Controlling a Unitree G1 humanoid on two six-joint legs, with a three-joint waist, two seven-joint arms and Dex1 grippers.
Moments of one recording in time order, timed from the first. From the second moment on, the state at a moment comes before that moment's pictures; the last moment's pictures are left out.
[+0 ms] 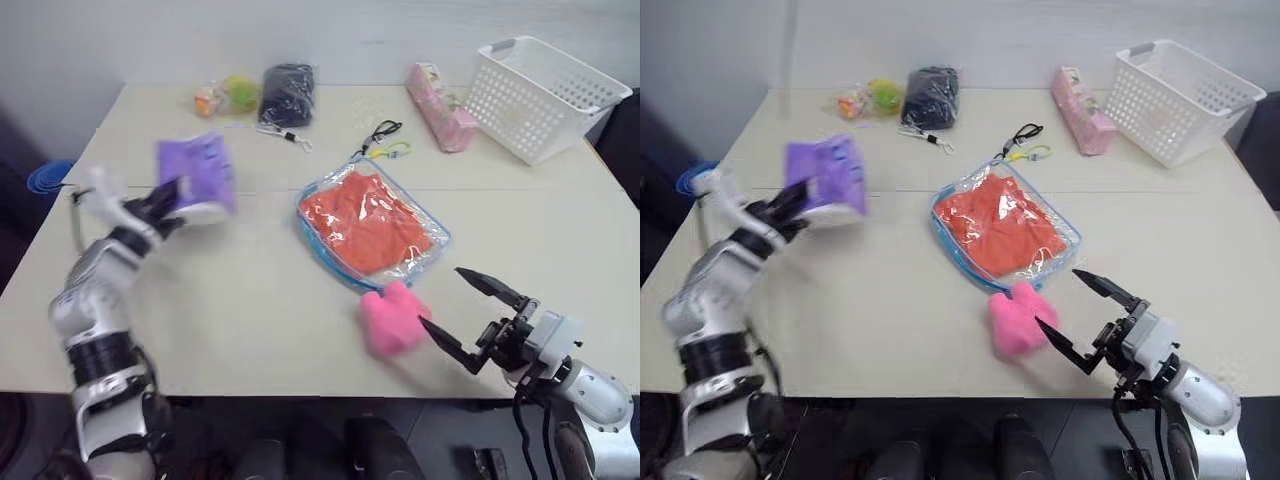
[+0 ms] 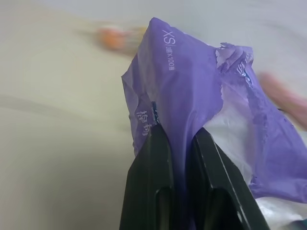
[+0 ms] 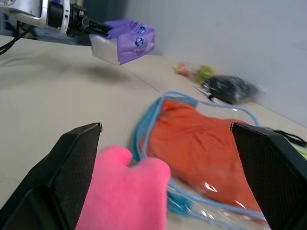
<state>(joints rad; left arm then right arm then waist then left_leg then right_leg) -0.50 0.44 0.65 0.15 -0.50 0.64 -0.25 0.16 -0.50 -0.16 -0.28 0.46 -0.34 0.94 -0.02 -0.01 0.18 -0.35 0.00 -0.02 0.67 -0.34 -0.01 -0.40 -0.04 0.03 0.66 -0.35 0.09</state>
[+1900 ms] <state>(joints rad) -1.25 0.36 -0.36 1.34 0.47 -0.68 -0.63 0.59 -0.46 -0.36 -0.48 0.35 -0.36 0.74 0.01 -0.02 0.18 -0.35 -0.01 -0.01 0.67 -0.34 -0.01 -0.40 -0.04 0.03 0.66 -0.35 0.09</state>
